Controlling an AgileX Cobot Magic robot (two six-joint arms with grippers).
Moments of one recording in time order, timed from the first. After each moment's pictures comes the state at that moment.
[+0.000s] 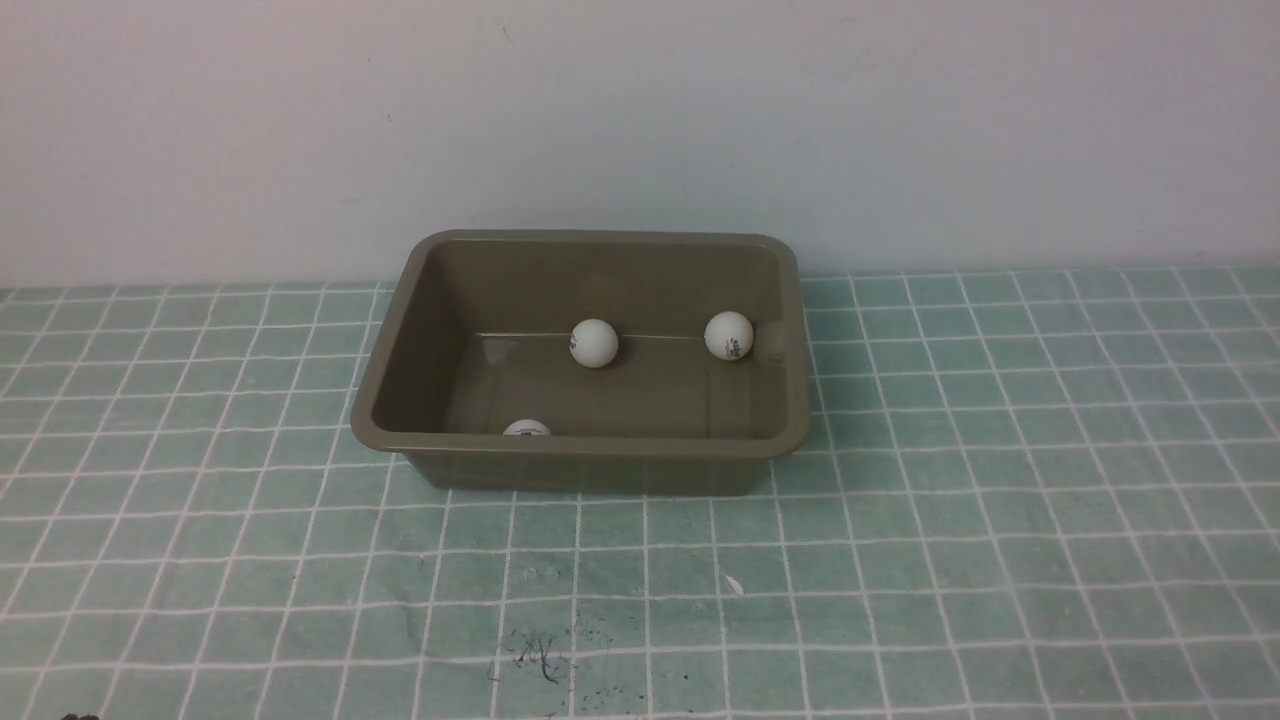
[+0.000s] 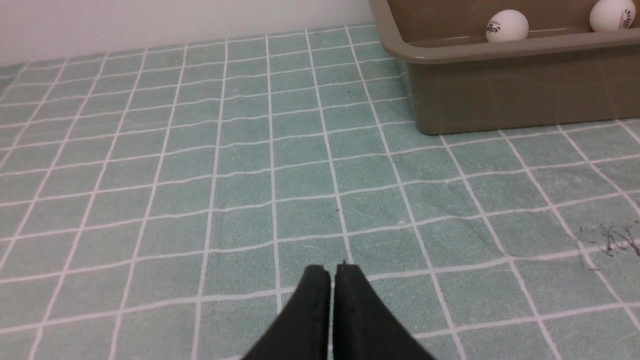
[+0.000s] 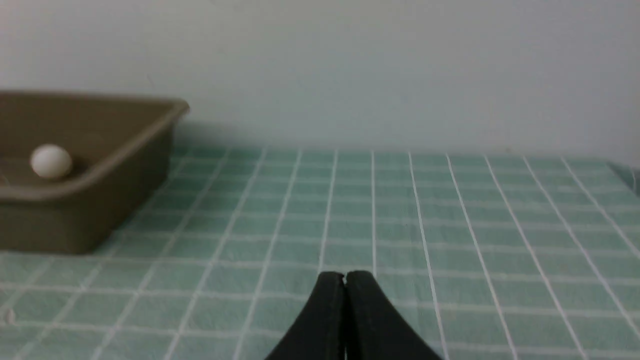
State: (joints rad) right arm 0.06 -0.02 -0.01 -0.09 0.38 0.15; left arm -0.07 -0.01 0.02 -0.05 0.39 0.07
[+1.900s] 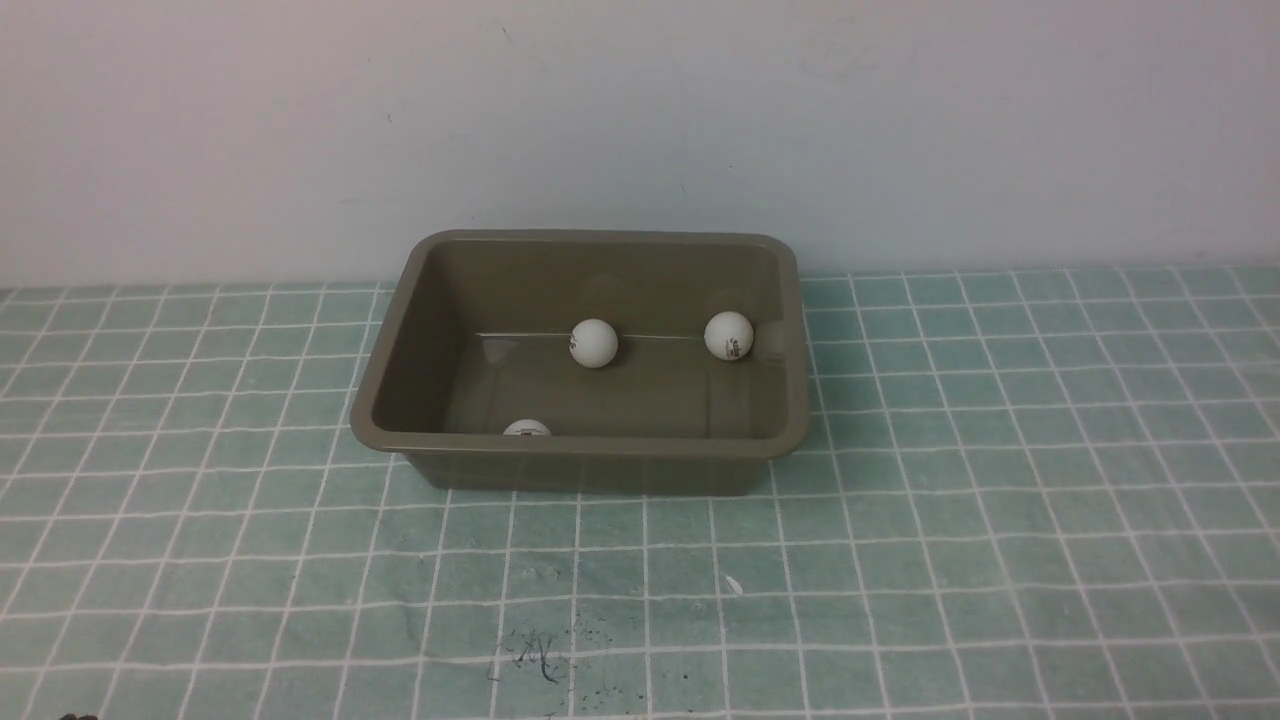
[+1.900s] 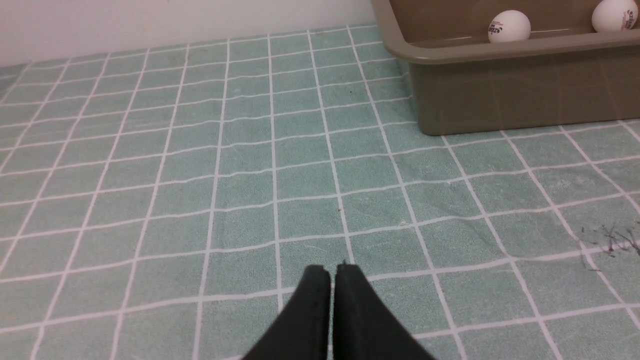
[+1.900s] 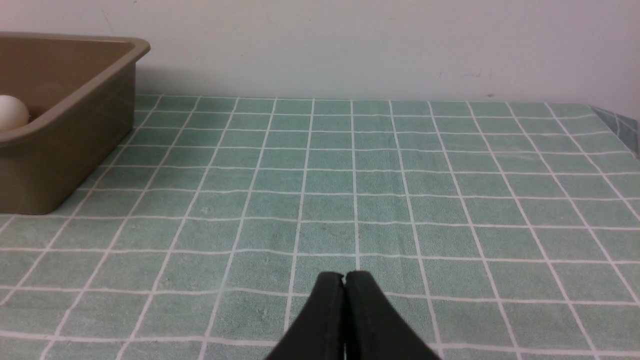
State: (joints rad) right arm 0.03 -0.01 0.02 -0.09 0.39 0.15; left arm -0.06 -0.01 0.02 -0.05 0.39 0.07
